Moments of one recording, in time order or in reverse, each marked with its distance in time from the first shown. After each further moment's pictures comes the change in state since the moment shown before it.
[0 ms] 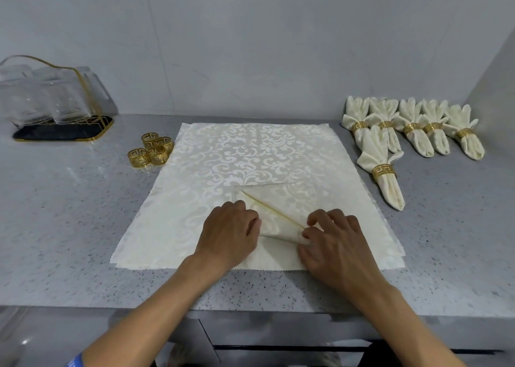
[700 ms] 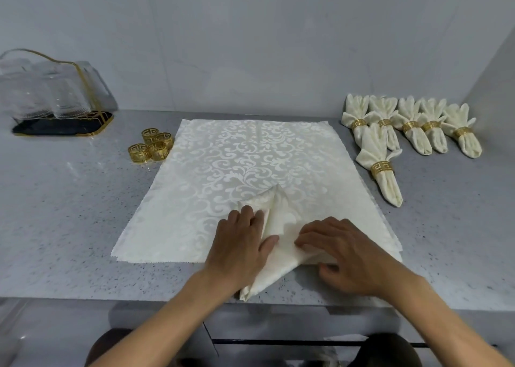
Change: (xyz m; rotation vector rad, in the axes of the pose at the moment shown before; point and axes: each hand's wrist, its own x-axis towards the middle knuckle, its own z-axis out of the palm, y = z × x) left_hand -0.028 0.023 0.008 0.166 -0.142 -0.011; right_hand -0.006 0.023 -0.030 0.364 -0.371 -0.222
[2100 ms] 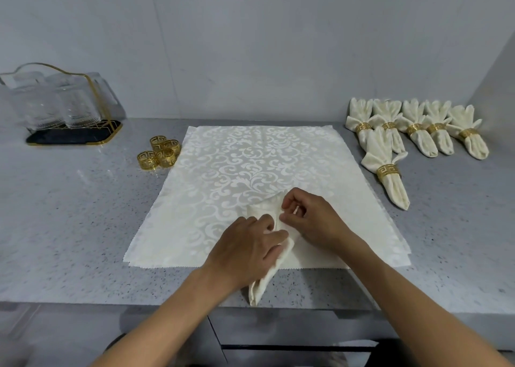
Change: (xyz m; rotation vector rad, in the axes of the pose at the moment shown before) left_hand 0.002 -0.014 -0.018 -0.095 0.062 0.302; right_hand 0.089 0.010 0.026 0.622 0.196 0.322
